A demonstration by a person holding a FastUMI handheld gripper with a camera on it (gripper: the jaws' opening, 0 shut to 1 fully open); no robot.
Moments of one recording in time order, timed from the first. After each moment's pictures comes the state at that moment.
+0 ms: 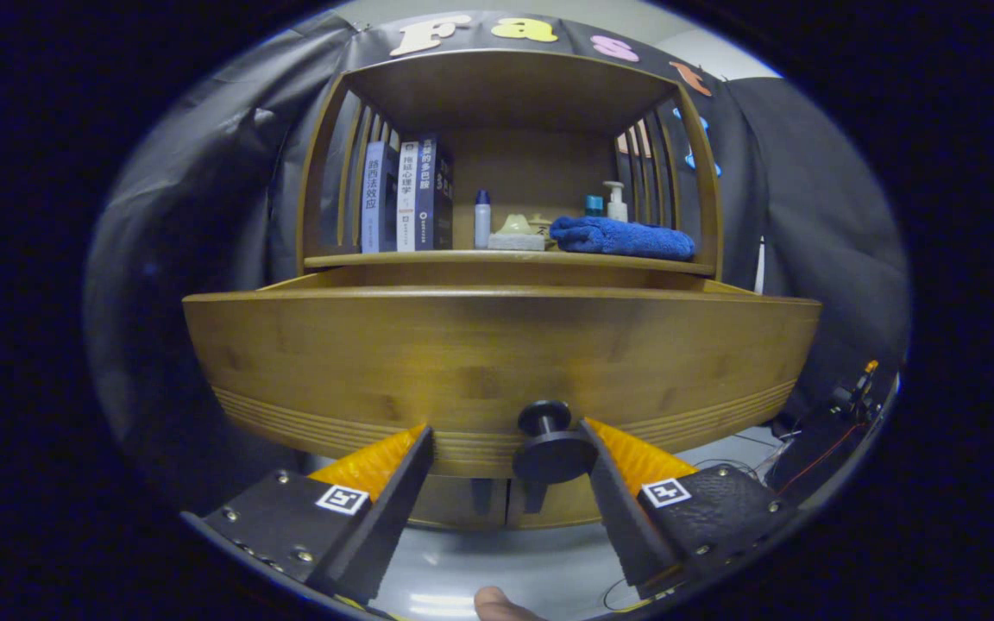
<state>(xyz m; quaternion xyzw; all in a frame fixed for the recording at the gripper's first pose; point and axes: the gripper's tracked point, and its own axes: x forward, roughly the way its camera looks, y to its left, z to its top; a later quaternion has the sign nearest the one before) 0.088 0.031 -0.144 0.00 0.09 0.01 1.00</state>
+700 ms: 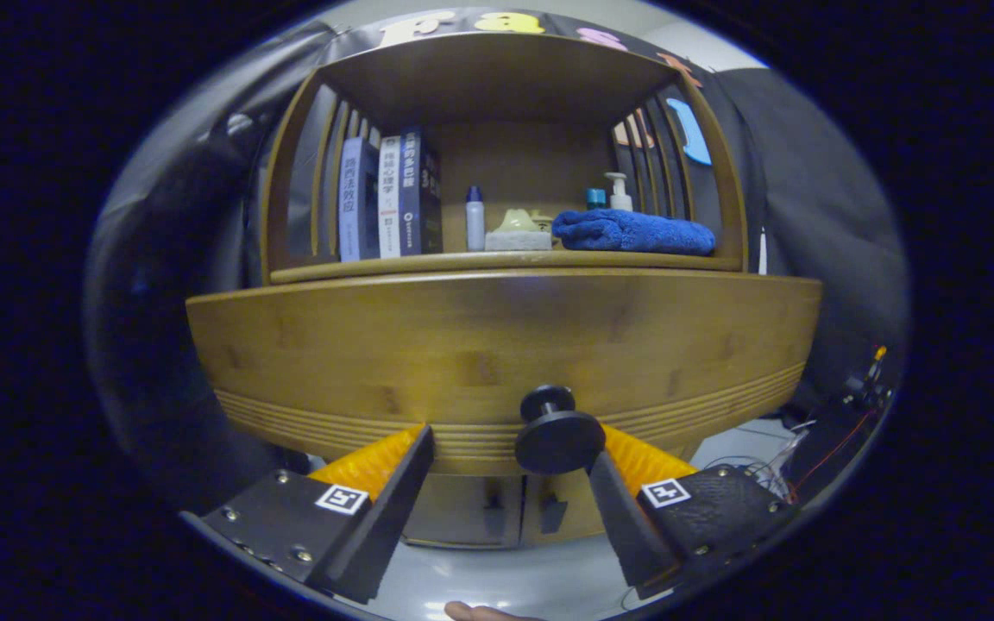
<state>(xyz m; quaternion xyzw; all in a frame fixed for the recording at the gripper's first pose) 0.156 0.050 -0.147 0.04 0.10 0.00 0.99</state>
